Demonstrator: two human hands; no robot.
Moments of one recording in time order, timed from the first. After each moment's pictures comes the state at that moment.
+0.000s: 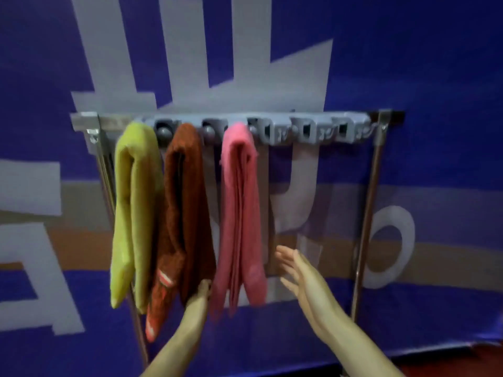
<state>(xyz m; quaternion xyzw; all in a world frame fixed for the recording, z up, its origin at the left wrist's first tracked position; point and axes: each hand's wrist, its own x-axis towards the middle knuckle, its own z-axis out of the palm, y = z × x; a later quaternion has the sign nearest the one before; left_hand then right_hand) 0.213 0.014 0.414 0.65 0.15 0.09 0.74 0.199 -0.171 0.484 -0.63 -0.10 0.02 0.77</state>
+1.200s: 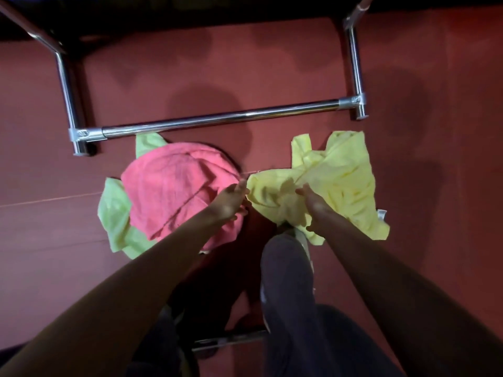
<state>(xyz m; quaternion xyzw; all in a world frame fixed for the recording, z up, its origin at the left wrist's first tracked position) 0.051 -0.106 -0.047 0.66 0.29 -0.46 0.53 0.051 -0.276 -0.061 -0.65 0.48 0.39 0.45</state>
